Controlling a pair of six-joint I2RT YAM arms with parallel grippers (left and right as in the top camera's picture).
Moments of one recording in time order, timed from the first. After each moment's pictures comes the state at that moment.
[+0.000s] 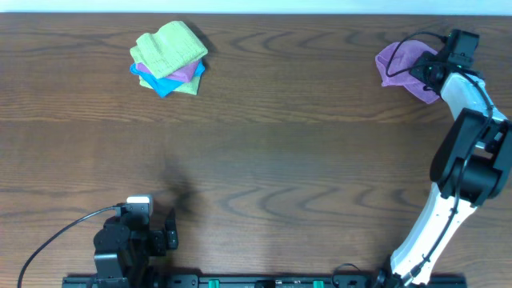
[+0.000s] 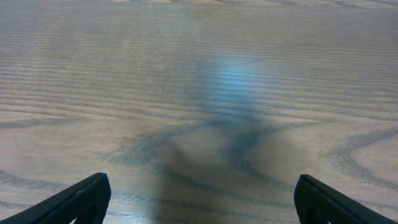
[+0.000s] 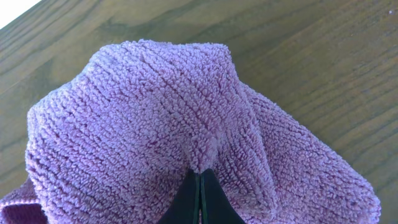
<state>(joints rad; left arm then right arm) 0.03 0.01 0.31 -1.01 0.07 0.01 -0.32 2.30 1.70 -0.28 -0.04 0.30</state>
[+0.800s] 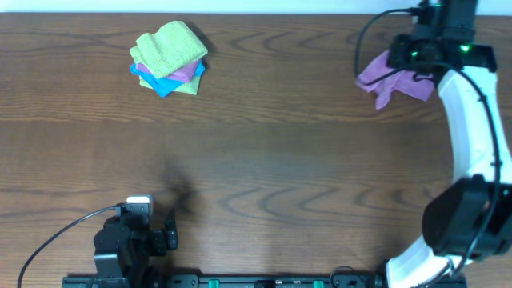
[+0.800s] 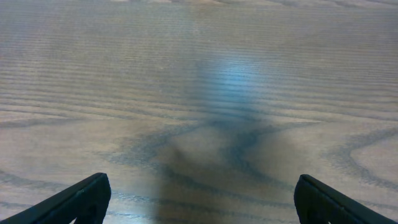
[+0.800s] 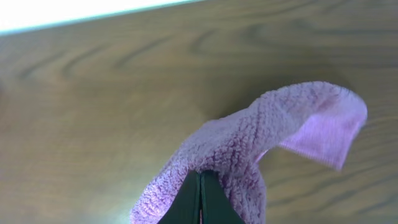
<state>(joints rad) 0.03 0.01 0.31 -1.01 0.07 0.01 -0.08 1.83 1.71 -0.79 -0.15 0.07</state>
